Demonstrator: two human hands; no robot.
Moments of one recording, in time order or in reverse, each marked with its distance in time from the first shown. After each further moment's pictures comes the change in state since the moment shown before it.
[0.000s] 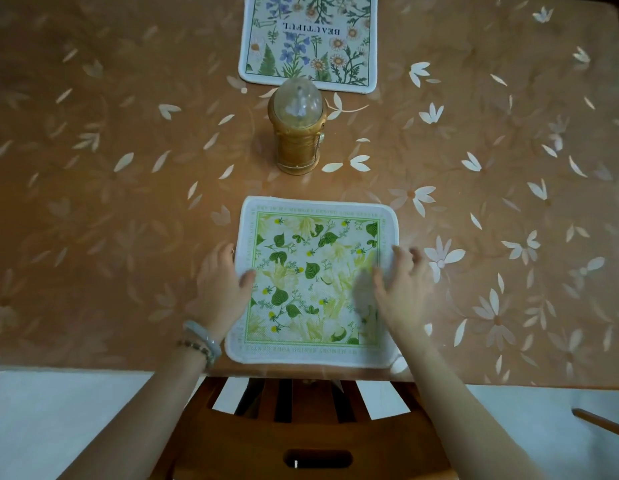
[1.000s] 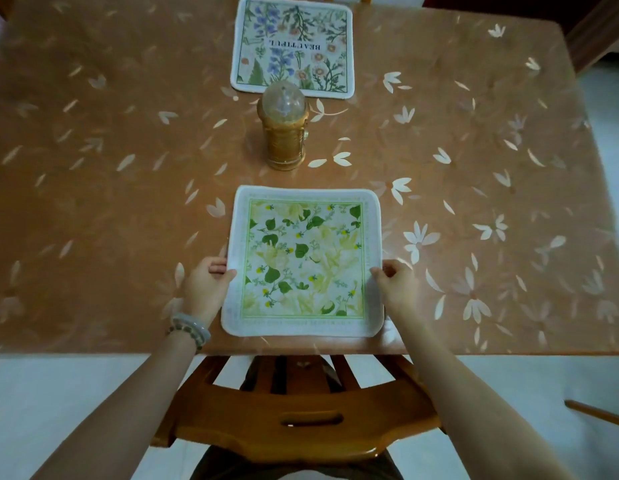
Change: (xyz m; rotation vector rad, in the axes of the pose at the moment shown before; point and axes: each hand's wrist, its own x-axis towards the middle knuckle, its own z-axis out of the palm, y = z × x) left_hand -0.029 -0.013 -0.006 -0.441 0.023 -0.289; right_hand -0.016 0.029 -0.016 0.332 -0.178 0.347
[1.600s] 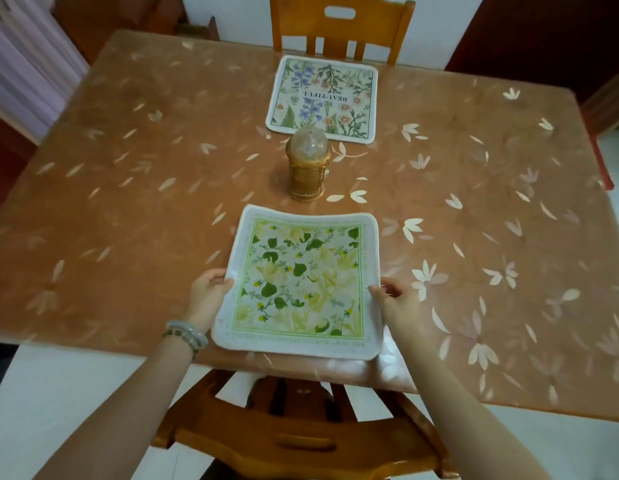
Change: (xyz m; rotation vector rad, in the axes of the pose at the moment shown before) left_hand -0.003 0.011 -0.031 -0.376 -0.040 -0.165; right_hand -0.005 -0.031 -0.012 0.286 -0.114 -0.090
